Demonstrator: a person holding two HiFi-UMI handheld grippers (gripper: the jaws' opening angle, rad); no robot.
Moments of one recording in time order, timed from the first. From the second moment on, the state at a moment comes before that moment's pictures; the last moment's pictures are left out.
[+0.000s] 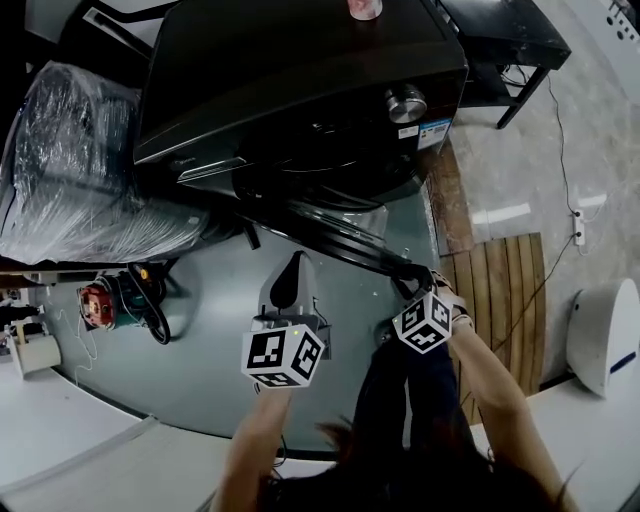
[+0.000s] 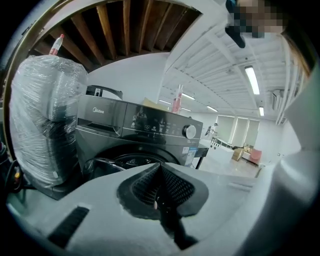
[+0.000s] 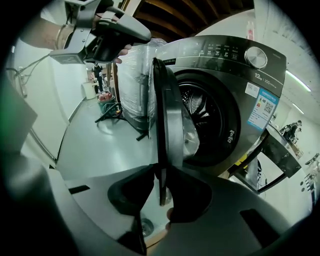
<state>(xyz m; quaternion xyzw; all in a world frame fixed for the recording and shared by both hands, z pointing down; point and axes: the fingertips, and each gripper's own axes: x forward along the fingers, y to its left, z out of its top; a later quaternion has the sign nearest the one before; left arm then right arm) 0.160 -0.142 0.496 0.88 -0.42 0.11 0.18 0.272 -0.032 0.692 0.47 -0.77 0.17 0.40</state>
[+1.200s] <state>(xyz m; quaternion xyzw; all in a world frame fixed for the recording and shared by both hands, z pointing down) 0.065 -0.039 0.496 0.83 -0.51 0.10 0.21 0.197 0.022 0.695 0.48 -0.77 0.18 0.38</state>
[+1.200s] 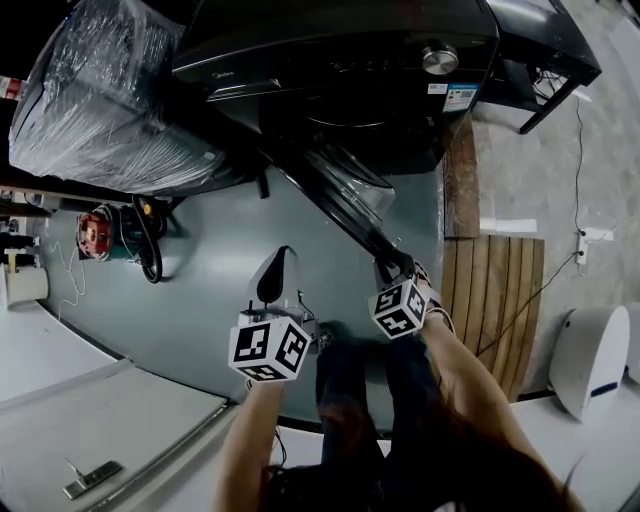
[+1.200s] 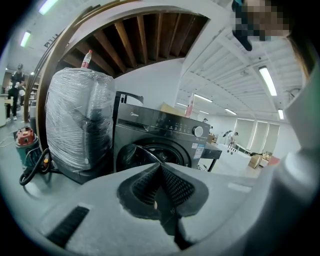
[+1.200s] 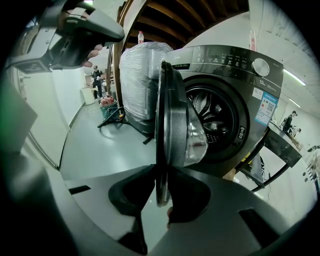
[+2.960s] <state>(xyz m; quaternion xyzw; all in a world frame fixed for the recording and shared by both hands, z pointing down) -0.096 -0.004 0.513 0.85 -0.47 0.10 0.22 0.018 0.069 0.702 0.55 -0.72 0.25 0.35</state>
